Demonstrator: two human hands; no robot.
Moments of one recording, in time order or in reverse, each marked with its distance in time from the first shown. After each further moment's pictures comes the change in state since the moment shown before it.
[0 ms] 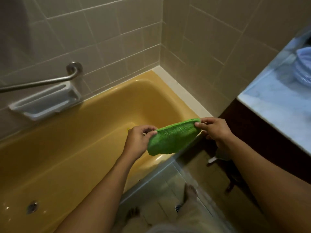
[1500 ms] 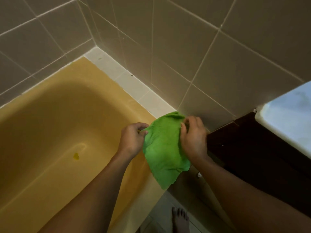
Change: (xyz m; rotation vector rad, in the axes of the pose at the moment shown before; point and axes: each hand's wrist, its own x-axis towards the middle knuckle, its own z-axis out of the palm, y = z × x) left_hand 0.336 -0.103 0.291 0.149 -0.190 -0.105; right_hand 0.351 0.152 -0.005 -0.463 0.495 -0.339
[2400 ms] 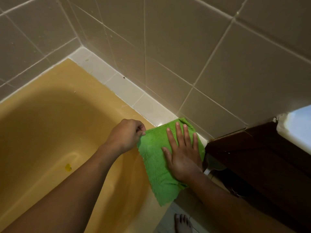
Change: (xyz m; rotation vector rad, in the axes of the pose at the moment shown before) left_hand 0.069 0.000 -0.016 0.451 -0.279 0.249; right_hand -0.021 0.040 0.054 -0.571 -0.396 -0.199
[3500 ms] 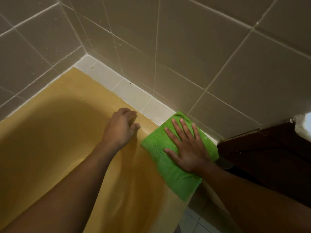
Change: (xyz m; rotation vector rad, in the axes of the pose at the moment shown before) left_hand 0.019 -0.042 -0.041 0.089 0.207 0.022; right_hand 0.034 -0.007 -0.015 -0.076 -0.029 -0.204
